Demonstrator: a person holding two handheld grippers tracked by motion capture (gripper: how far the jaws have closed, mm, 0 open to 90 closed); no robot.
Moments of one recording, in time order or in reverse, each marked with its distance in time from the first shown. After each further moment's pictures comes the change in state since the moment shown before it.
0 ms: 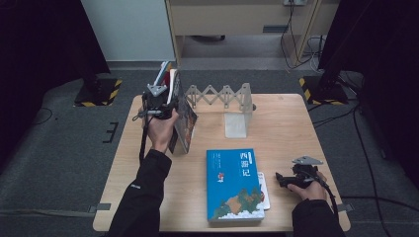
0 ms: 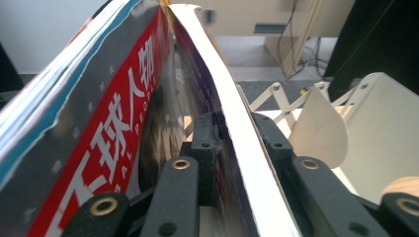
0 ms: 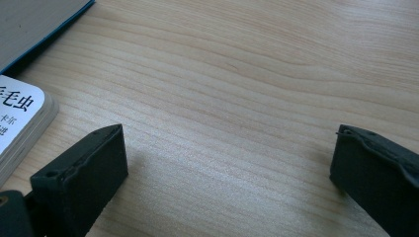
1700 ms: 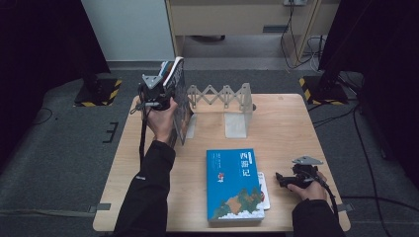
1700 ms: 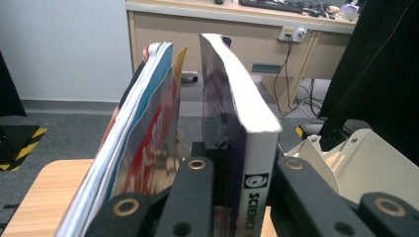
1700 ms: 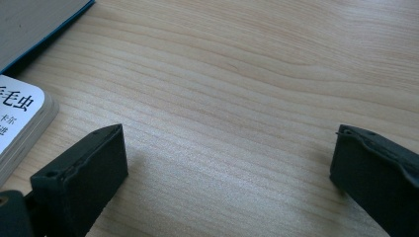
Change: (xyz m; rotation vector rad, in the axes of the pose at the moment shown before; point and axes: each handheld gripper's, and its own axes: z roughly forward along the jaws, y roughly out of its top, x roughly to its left) left arm 0.003 0.020 -0.003 -0.160 -0.005 -0.048; right arm 0.000 0.000 0.000 -0.002 0.000 -0.003
